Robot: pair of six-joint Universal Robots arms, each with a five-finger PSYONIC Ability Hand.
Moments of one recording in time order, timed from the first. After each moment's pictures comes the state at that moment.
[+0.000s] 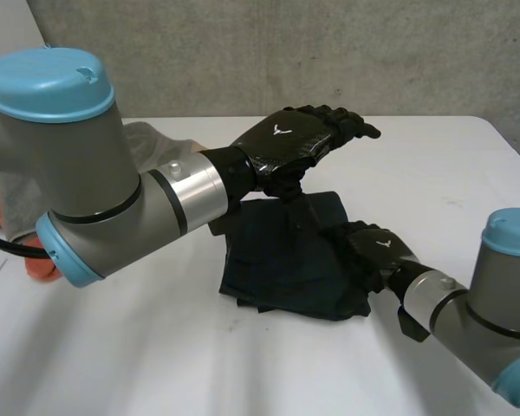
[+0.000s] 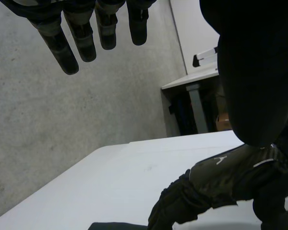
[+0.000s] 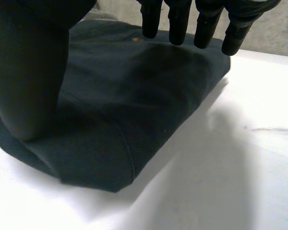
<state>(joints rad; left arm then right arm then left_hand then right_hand) 4.11 -2.06 -1.09 3.10 -0.95 3.16 1.89 -1.12 1.78 -0.25 1.21 3.13 0.19 0.19 0.21 0.20 0.05 0.22 0.20 0.19 0.21 0.05</state>
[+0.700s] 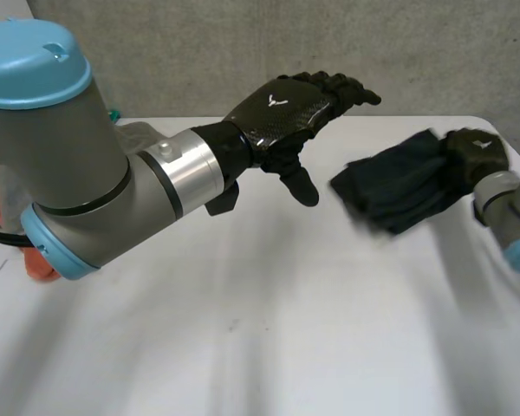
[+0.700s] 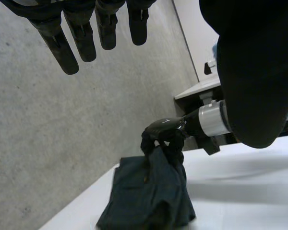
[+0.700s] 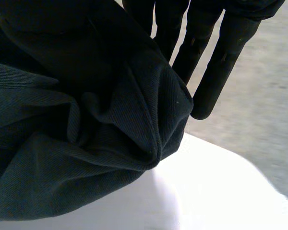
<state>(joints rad) 4.11 -2.00 -1.08 3.15 -0.99 3.16 1.61 -0.75 1.09 -0.29 1.40 3.06 0.19 0.19 0.21 0.20 0.05 1.08 1.14 1.09 1.20 0.95</state>
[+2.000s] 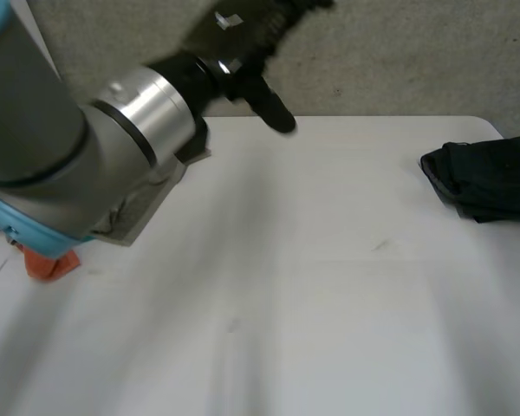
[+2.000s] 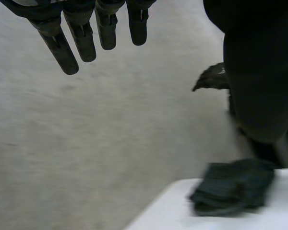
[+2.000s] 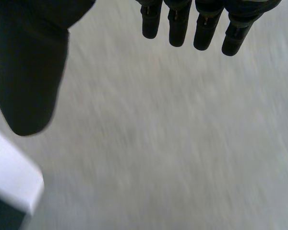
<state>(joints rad) 4.13 -1.90 -1.05 3.19 -1.22 3.14 1.51 -1.00 0.97 -0.29 1.51 2.56 0.19 0.19 0.21 0.20 0.05 0.23 0.21 0.21 0.21 0.05</state>
